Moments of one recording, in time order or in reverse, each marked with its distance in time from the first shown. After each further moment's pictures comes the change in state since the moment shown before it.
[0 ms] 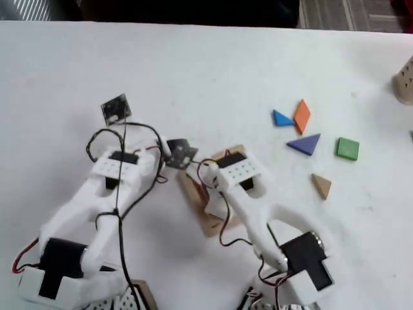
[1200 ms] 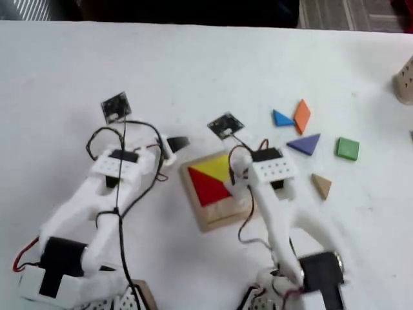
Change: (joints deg) left arm -0.1 0.4 -1.1 0.0 0.0; right arm 11.3 -13.5 4.7 -5.1 -17.8
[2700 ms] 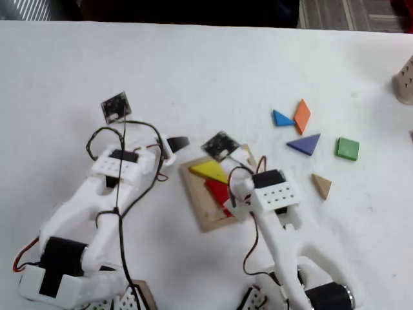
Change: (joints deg) left arm 0.0 0.0 0.0 0.0 0.0; right arm -3.4 -11.3 11.1 2.3 7.9
